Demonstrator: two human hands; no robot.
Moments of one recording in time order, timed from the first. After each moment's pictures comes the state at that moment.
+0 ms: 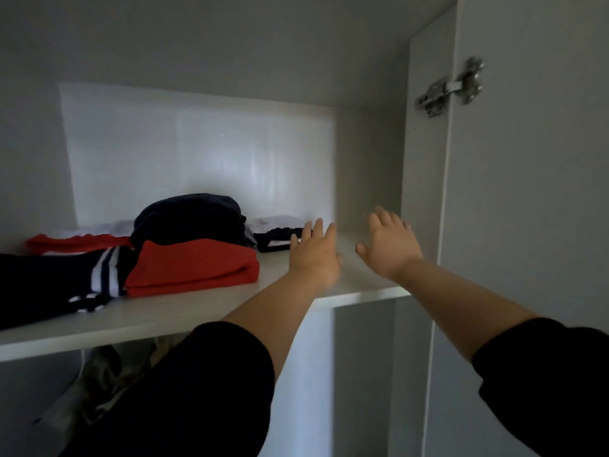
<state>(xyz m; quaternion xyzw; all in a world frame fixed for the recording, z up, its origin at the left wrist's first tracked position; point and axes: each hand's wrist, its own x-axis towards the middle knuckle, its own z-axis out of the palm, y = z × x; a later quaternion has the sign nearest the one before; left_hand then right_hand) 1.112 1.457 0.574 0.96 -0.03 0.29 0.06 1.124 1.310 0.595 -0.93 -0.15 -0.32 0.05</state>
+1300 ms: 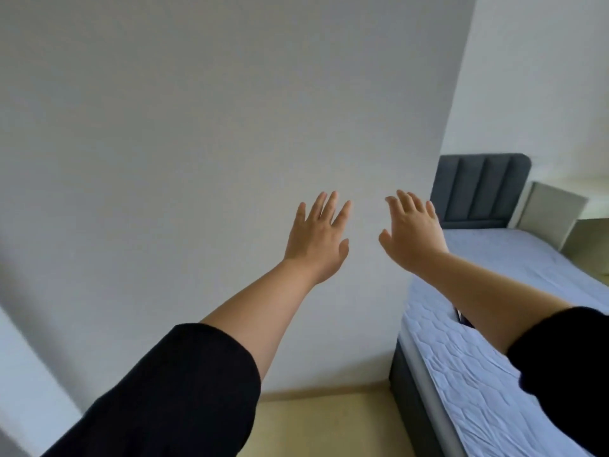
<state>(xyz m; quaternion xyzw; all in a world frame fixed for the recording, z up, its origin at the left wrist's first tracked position) 0.341 0.756 0.440 0.69 -0.68 0.24 0.10 0.174 0.680 0.449 -0.84 0.47 -0.24 -0.14</state>
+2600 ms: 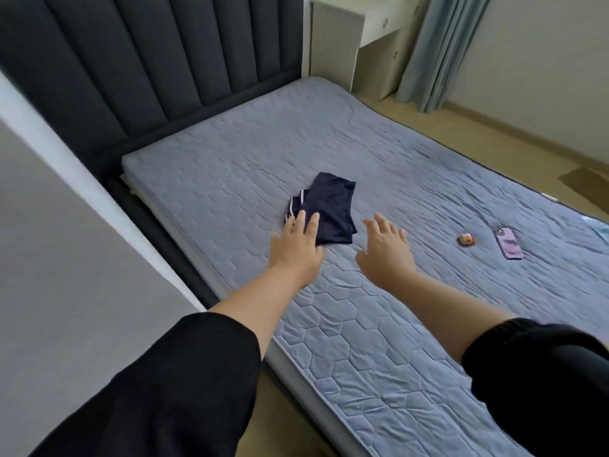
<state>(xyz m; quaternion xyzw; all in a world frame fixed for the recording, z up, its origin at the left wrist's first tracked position) -0.015 0.147 0.138 0.51 -0.86 -0.10 -0.01 -0.174 0.211 0.151 -0.59 0.80 -0.04 0.10</state>
